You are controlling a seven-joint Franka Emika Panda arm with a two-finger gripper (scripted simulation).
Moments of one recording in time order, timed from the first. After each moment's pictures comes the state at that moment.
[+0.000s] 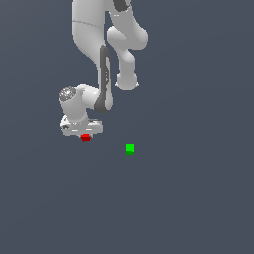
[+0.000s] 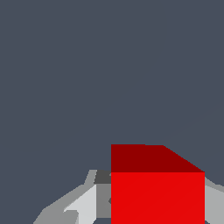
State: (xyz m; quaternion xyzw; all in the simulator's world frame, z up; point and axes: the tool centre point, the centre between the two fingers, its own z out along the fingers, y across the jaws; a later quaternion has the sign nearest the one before) arm -0.100 -0.225 0.020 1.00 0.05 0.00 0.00
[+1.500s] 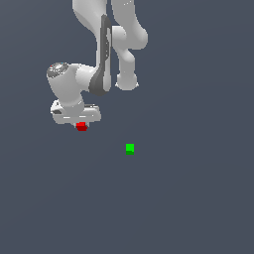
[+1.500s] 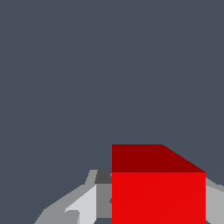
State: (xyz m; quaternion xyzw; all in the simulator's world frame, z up) arm -0.100 -0.223 0.115 1.00 0.05 0.00 0.00
